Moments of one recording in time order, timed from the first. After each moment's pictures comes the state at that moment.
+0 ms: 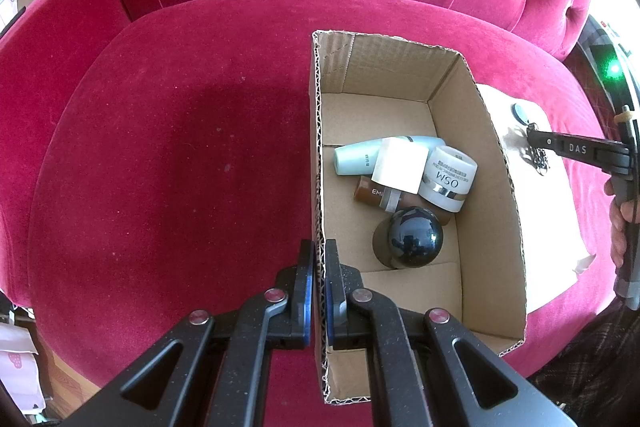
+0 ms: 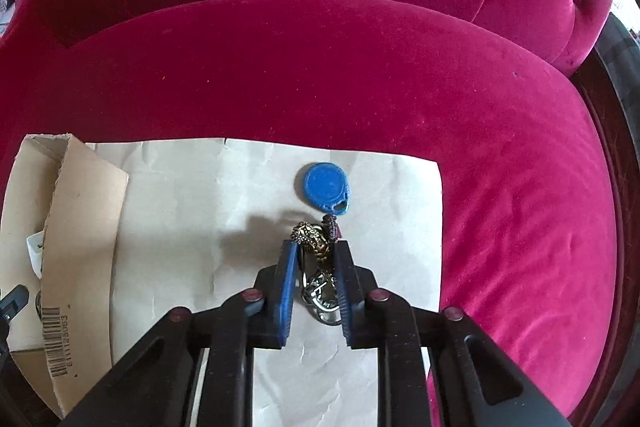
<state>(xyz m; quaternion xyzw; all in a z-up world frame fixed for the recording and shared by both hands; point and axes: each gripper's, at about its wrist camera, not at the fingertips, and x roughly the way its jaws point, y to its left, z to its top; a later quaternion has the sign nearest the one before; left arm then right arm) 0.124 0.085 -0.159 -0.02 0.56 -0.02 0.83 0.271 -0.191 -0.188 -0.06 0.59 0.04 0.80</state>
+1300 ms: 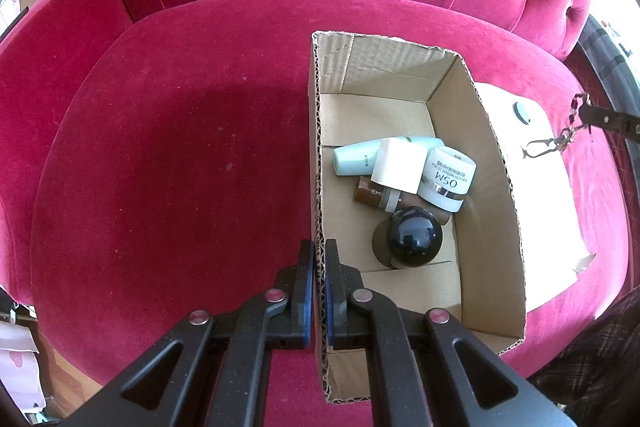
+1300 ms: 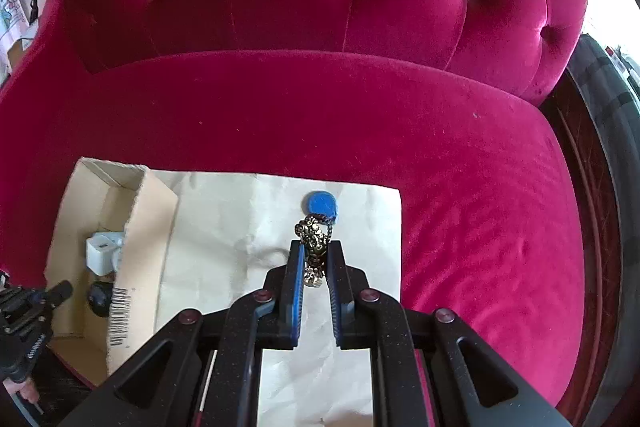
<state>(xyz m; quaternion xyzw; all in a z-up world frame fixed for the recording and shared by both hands) 0.125 0.084 -0.158 -0.02 0.55 -0.01 0.83 0.245 -0.180 -0.112 -0.06 0.54 0.05 0.84</state>
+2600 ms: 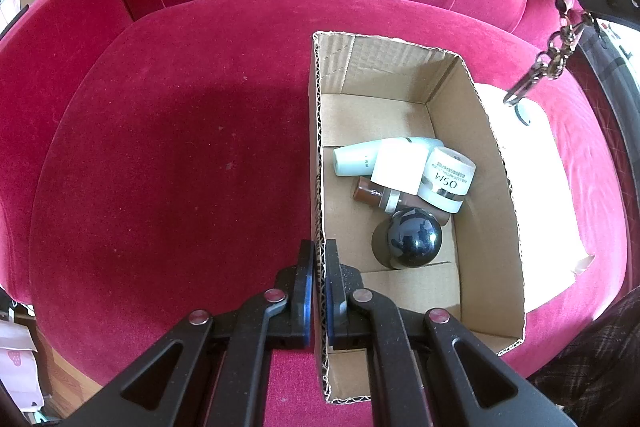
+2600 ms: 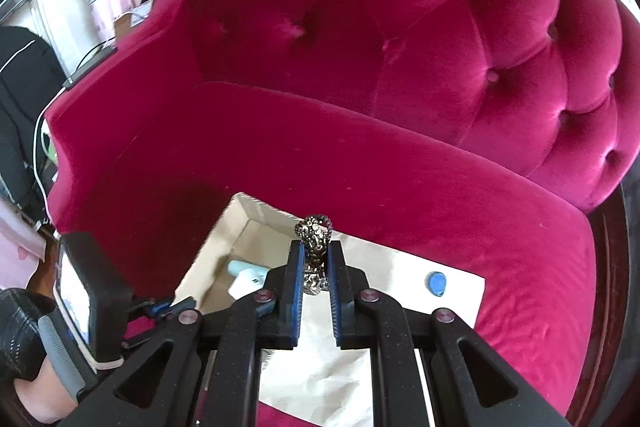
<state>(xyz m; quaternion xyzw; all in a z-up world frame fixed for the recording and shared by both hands) 0.124 0.084 -0.157 -0.02 0.55 -0.01 0.83 0.226 -0.060 -0.033 -0.12 0.48 0.20 0.84</state>
